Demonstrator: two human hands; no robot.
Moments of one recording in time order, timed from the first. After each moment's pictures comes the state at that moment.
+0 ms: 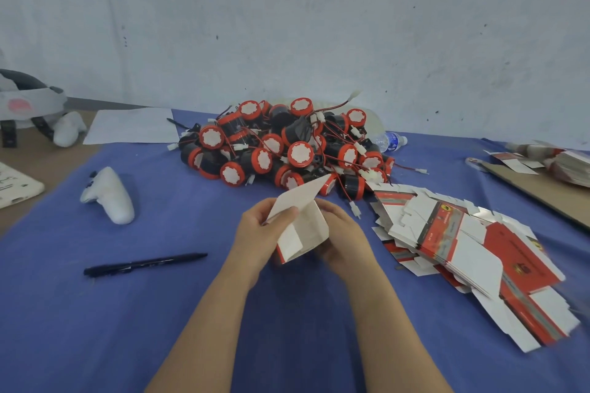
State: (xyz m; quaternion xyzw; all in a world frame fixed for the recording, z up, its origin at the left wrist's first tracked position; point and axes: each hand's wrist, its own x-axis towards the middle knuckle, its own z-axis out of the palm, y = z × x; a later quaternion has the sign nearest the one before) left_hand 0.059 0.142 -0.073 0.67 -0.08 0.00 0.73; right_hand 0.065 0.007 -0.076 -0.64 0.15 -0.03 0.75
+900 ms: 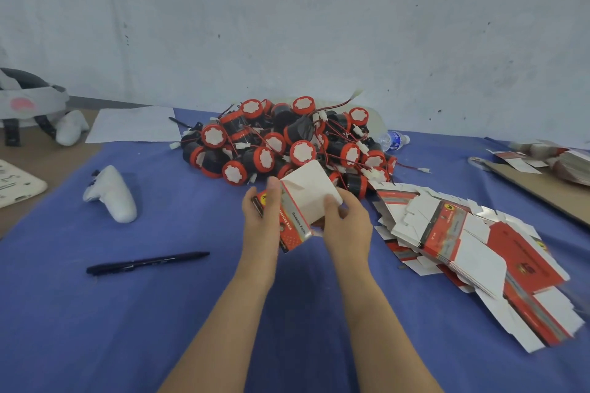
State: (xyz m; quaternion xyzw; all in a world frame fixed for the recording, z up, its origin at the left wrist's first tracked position) left_hand 0.052 0.127 -0.064 0.55 0.00 -0.01 0.83; right_hand 0.055 0.017 -0.070 -0.77 0.14 -0.27 0.56
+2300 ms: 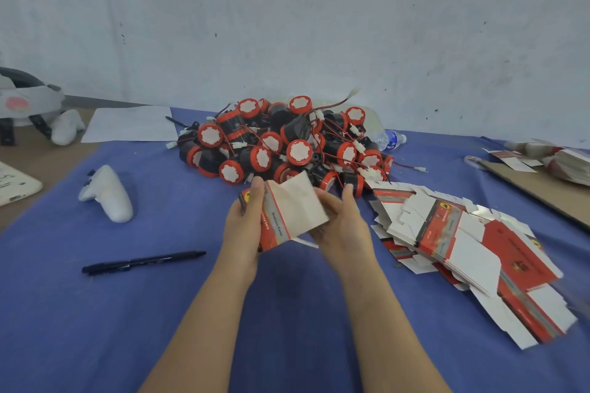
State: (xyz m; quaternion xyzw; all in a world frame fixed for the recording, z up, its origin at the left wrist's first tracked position) left_hand 0.060 0.144 -0.063 0.56 0.03 -0.02 0.83; right_hand 0.056 0.012 -0.063 -0.53 0.11 -0.06 0.84
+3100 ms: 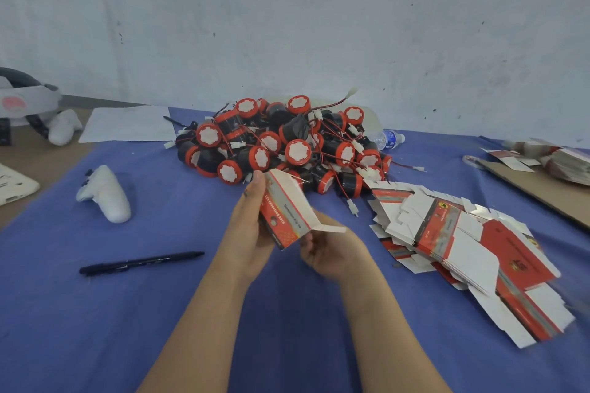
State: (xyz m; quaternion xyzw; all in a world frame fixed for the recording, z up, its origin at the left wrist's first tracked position) left_hand 0.054 0.146 -0.057 0.45 -0.10 -0.07 0.89; right_hand 0.047 0.014 -0.066 -0.44 0.21 0.11 0.87
